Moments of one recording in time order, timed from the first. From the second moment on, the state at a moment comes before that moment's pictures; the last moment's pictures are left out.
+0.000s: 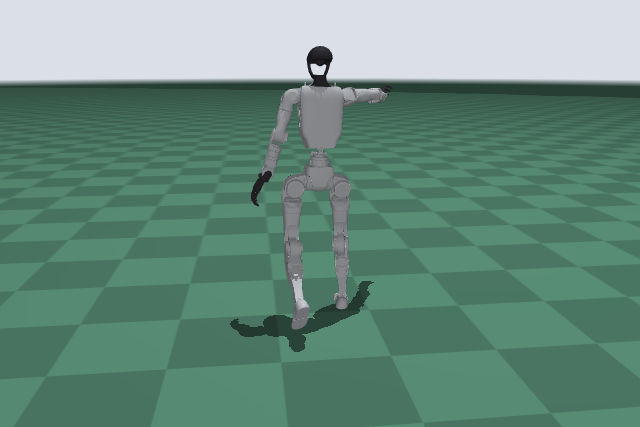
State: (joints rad) left arm 0.10 0.30 -0.15 1.20 -0.22 -0.10 0.25; right arm -1.29 -1.36 1.32 0.99 -0.81 0.11 -0.25; waist -0.02 -0.02 0.13; left_leg 0.01 -0.02 -0.03 0.90 -0.02 -0.18; right_leg -0.13 -0.16 -0.22 -0.01 0.20 0.23
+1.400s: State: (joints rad) left arm -0.05 0.21 -0.42 1.12 -0.08 -0.05 0.10; right arm 0.10 -0.21 0.38 1.02 0.00 -0.01 -0.11; waist 0.08 -0.02 0.09; left_leg 0.08 -0.06 -0.01 0.09 -0.19 -0.15; right_leg 0.08 -0.04 -0.07 0.17 -0.13 0.23
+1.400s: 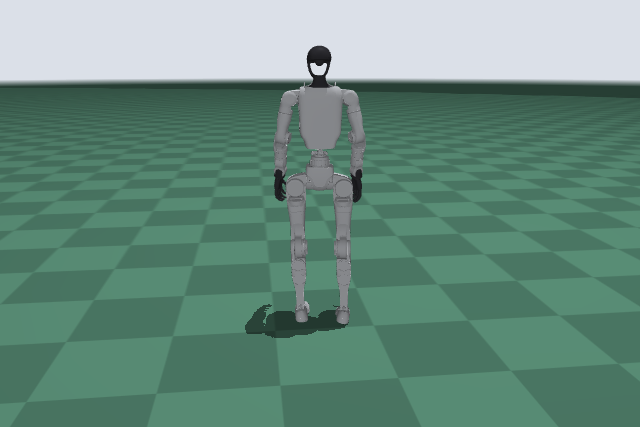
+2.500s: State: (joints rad) left arm -0.01 0.33 -0.18 1.19 -0.09 -0.02 0.20; right arm -1.68 -0.99 1.08 -0.39 -0.80 0.00 -0.26; waist 0.23 -0.13 0.00; left_leg 0.02 -0.02 -0.09 0.13 -0.24 -0.18; right_leg -0.30 -0.04 -0.13 0.75 -0.22 0.09
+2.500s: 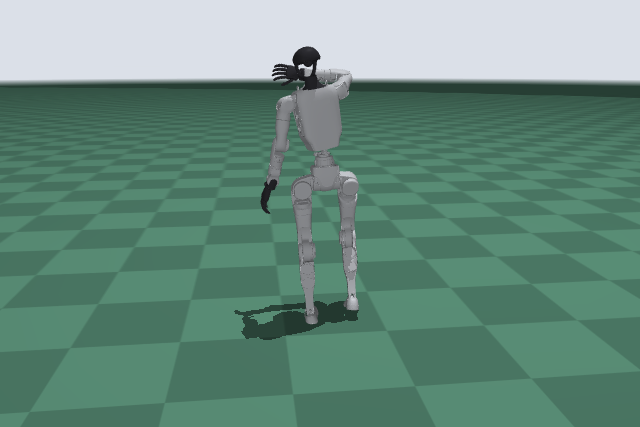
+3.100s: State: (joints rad) left arm 0.01 0.46 -0.13 1.25 -0.12 -0.15 0.24; right arm -1.55 -1.12 1.40 0.90 -0.95 0.04 -0.27; waist 0.26 -0.18 0.07; left_leg 0.26 0.00 -0.36 0.28 -0.27 -0.23; right_leg -0.19 -0.20 -0.43 -0.06 0.28 0.26
